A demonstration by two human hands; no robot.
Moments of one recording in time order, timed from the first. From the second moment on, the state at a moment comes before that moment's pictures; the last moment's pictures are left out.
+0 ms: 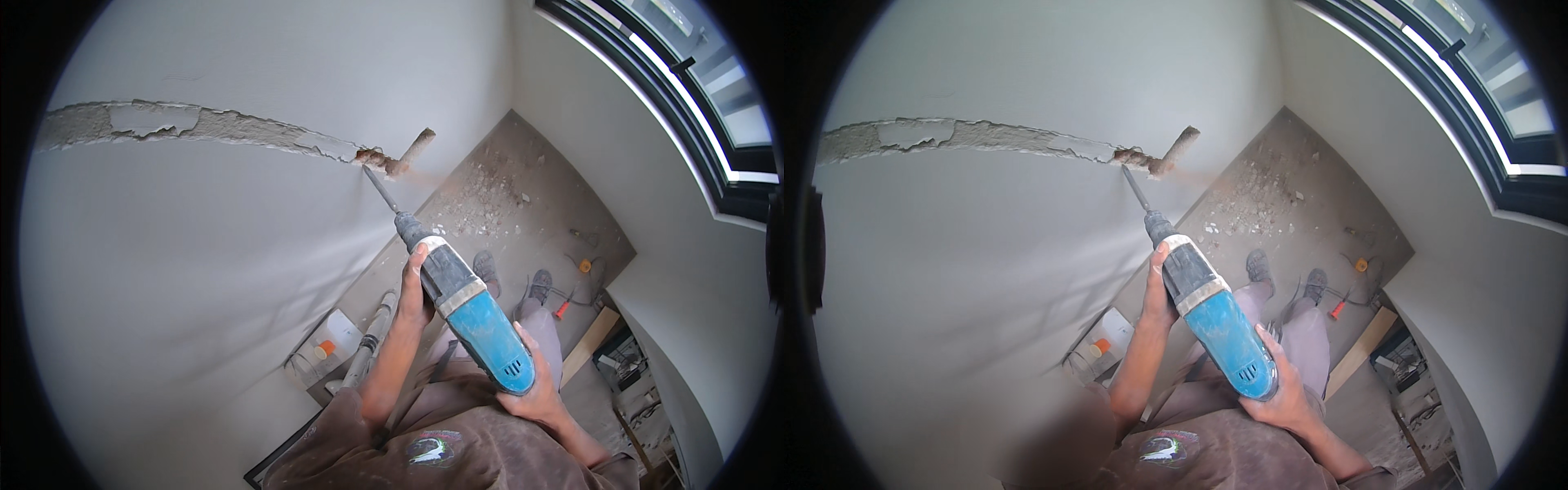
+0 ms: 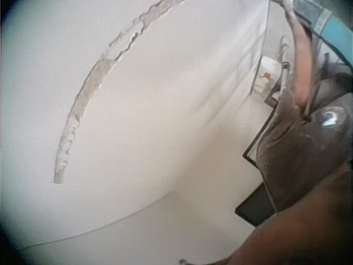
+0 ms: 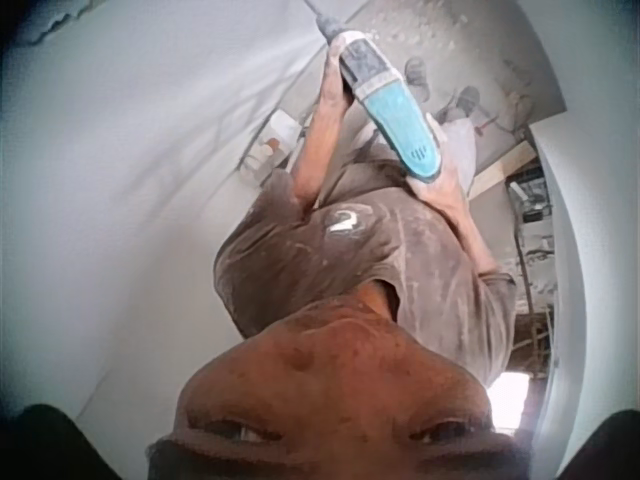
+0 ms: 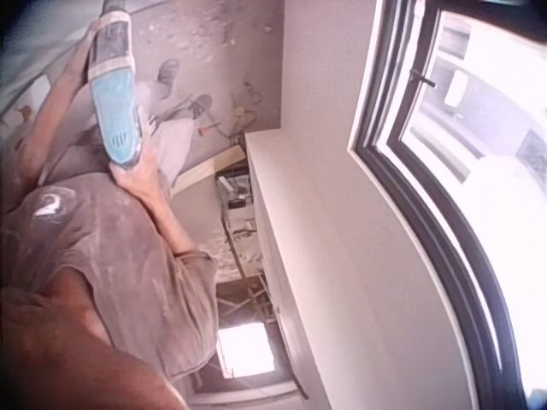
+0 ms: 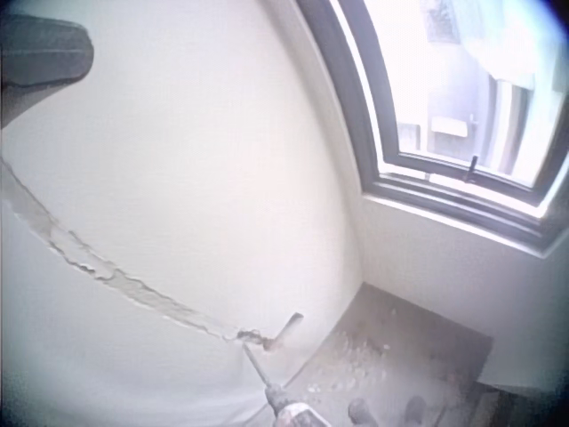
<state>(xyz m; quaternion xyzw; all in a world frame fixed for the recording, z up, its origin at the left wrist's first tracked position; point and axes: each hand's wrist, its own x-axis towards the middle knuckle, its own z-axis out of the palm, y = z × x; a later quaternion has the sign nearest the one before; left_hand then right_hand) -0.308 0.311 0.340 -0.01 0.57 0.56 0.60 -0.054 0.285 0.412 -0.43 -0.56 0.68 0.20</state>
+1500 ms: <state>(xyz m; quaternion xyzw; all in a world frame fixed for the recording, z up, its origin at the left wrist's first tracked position) -0.371 0.305 0.337 -0.01 0.48 0.56 0.68 -0.123 0.268 0.443 -0.42 -0.58 0.67 0.21</state>
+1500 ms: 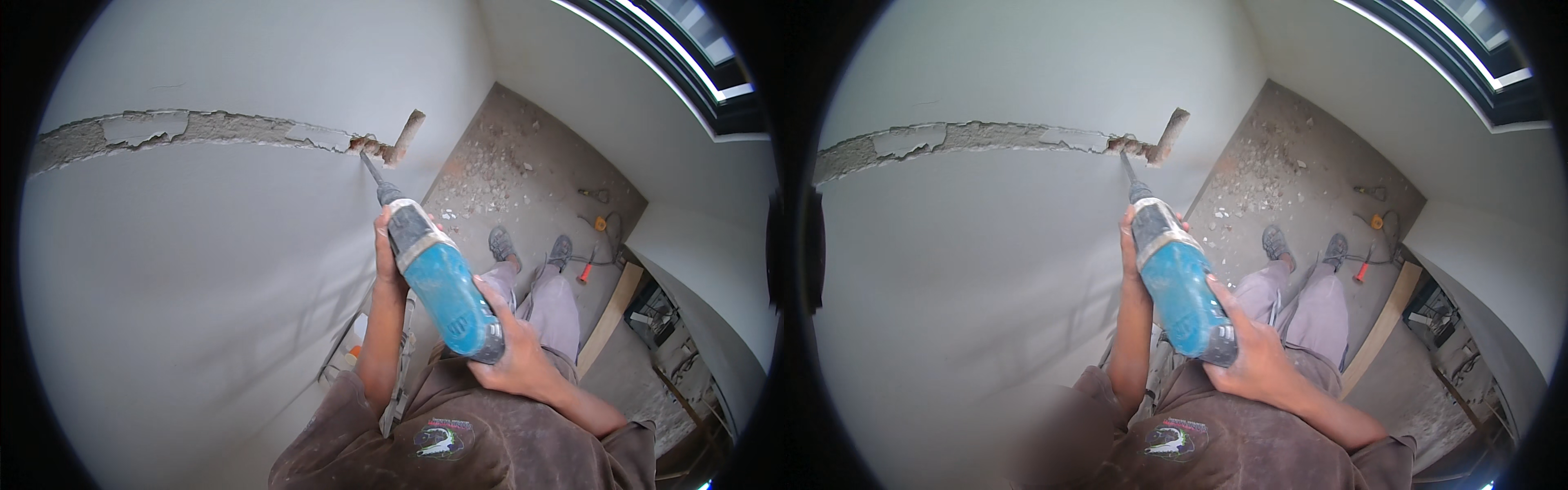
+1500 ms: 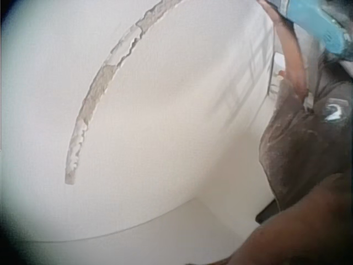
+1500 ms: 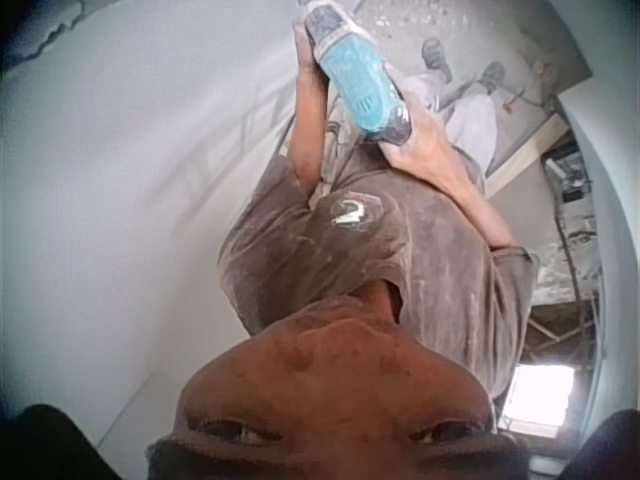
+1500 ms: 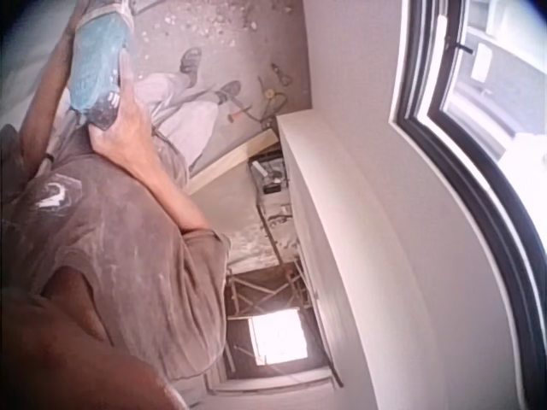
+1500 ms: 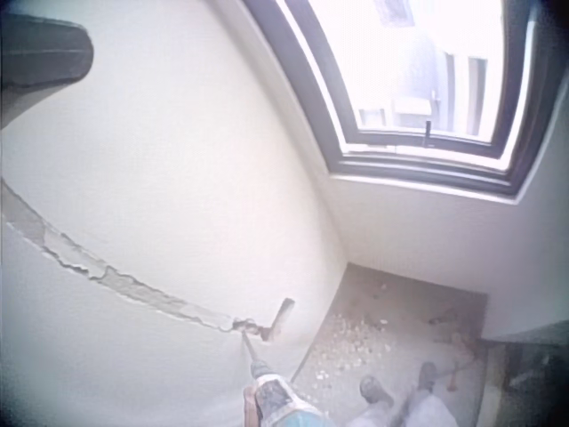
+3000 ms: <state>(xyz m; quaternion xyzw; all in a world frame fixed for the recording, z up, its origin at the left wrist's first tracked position) -0.313 0.320 0.326 0.06 0.58 0.50 0.64 -0.042 0.274 0.362 -0.38 -0.49 0.74 0.28</state>
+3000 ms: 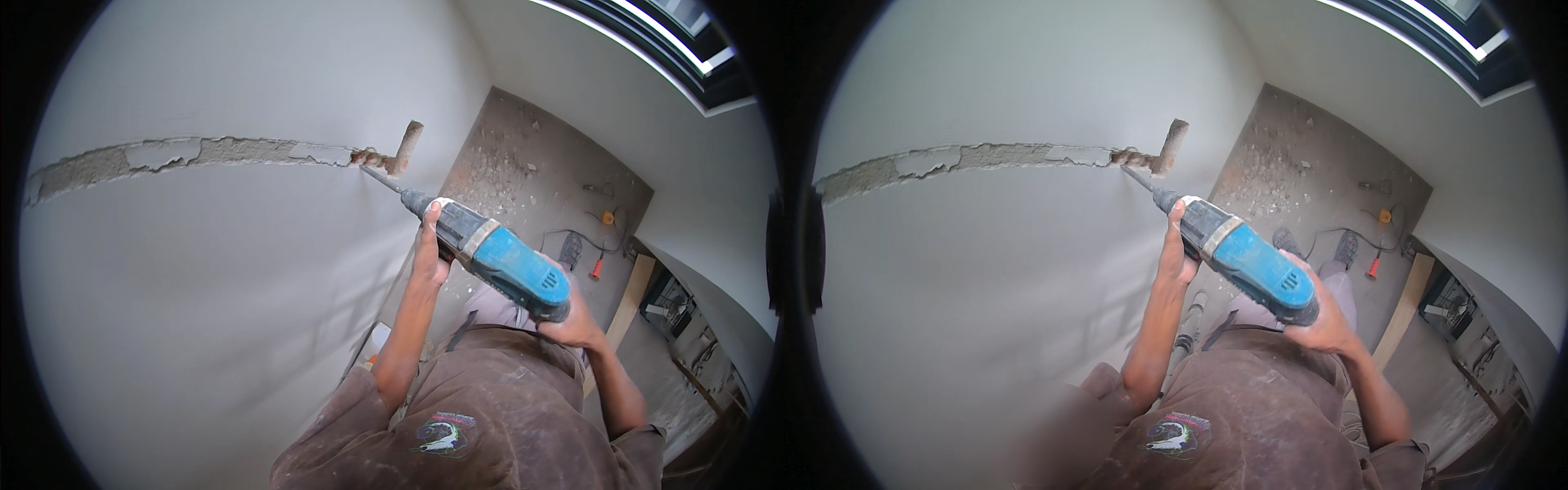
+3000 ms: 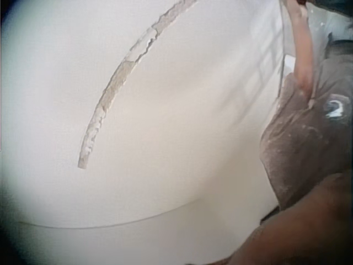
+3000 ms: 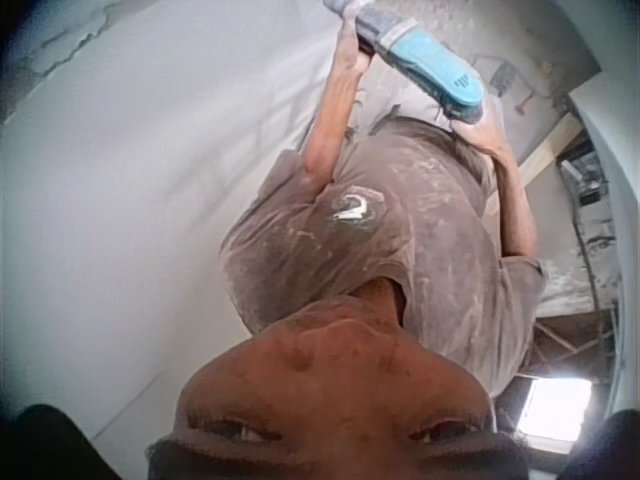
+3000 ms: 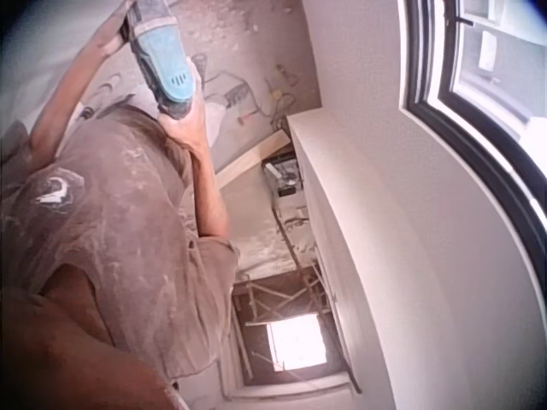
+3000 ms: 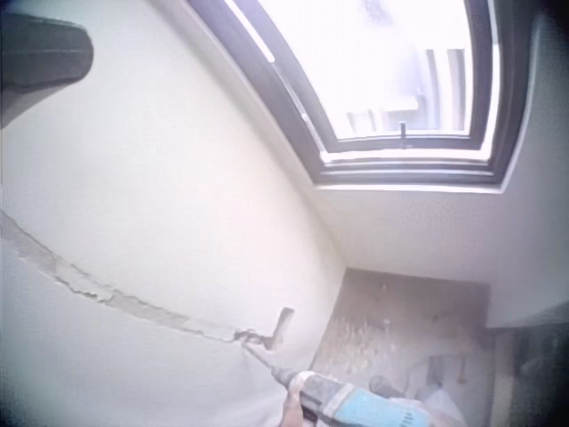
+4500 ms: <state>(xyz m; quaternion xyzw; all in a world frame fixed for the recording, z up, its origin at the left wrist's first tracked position) -0.384 0.306 0.313 0.03 0.49 0.50 0.71 -0.128 0.258 0.415 -0.44 -0.54 0.68 0.24</state>
